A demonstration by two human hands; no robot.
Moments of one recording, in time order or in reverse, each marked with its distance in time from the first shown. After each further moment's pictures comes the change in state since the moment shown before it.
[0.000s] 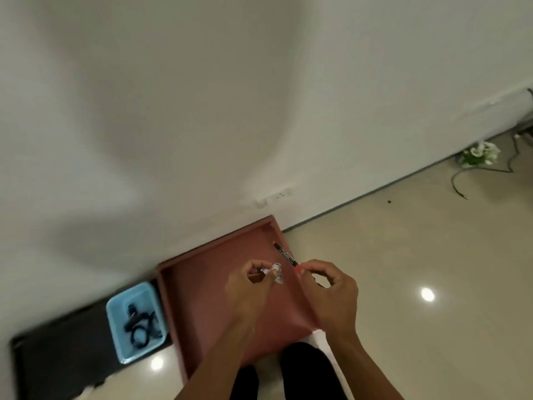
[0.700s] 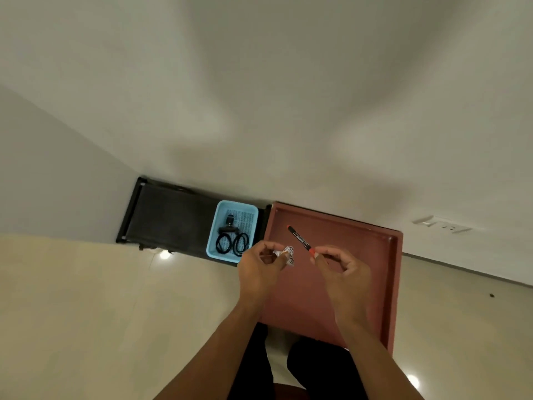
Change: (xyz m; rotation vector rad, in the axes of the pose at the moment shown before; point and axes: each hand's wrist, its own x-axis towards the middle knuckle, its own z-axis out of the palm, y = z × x) left_hand -0.041 -0.127 -0.232 -0.380 0.449 -0.233; right_hand -0.115 -0.029 0.223 -0.191 -0.548 -0.142
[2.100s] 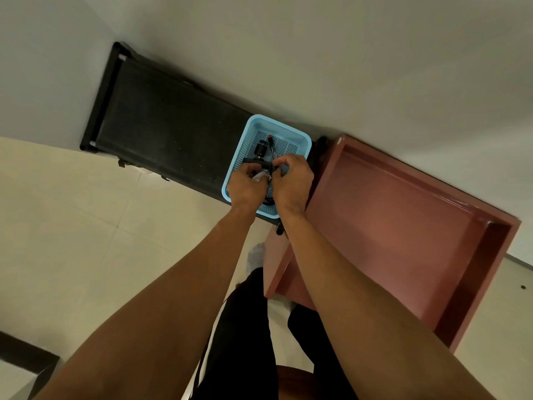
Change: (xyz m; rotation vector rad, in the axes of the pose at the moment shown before) left_hand 0.247 -0.213 -0.057 0.126 0.236 -0.258; right_hand 0.113 0.201 0.323 -0.515 -0.166 -0.227
